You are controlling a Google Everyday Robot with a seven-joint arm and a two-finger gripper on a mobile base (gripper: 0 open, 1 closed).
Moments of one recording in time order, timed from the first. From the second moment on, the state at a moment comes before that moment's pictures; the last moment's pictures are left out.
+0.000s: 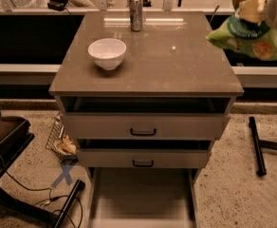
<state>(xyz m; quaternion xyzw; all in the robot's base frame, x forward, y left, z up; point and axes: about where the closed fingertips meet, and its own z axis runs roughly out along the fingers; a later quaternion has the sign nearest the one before) 0.591 -0.274 1.068 -0.07 0.81 -0.09 0.58</state>
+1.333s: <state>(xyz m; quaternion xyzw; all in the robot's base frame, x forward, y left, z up) 0.769 -0.251 1.047 -0.11 0.80 0.07 0.58</state>
